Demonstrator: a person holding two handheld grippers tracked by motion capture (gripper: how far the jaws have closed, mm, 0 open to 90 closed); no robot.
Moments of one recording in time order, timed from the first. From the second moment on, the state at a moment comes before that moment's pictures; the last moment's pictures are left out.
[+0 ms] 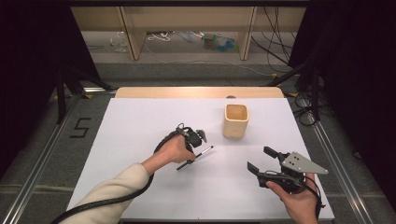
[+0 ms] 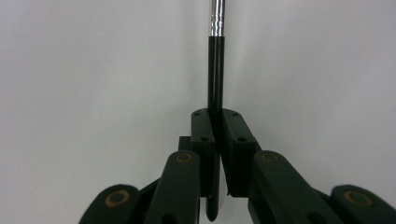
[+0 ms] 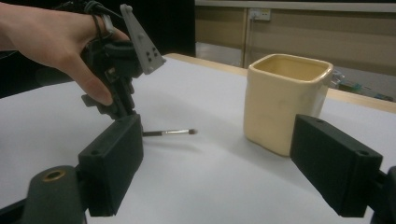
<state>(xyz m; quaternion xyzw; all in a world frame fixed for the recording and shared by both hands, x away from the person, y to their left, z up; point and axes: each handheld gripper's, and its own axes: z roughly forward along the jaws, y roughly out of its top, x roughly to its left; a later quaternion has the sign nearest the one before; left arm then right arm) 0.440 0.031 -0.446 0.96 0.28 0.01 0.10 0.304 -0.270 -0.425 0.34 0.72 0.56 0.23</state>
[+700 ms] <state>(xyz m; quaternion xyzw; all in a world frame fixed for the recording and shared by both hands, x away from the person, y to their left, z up) 0.431 0.056 -0.429 0.93 0.29 0.04 0.21 0.304 -0.270 -0.425 0.35 0.72 0.55 0.23</state>
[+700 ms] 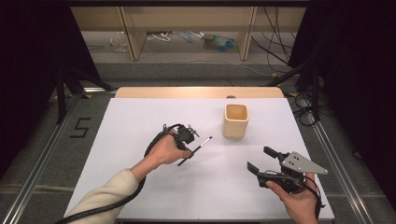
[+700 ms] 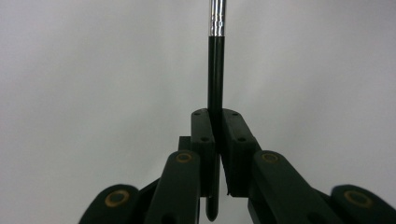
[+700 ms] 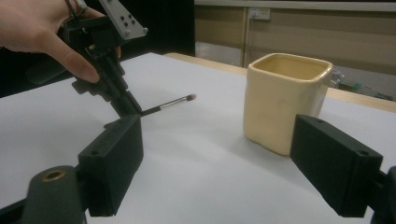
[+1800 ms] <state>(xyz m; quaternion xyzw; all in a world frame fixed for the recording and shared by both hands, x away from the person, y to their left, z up) 0.412 0.084 -0.430 0.87 0.30 0.08 0.38 0.305 -0.269 -0.426 0.35 0.72 0.55 0.23</state>
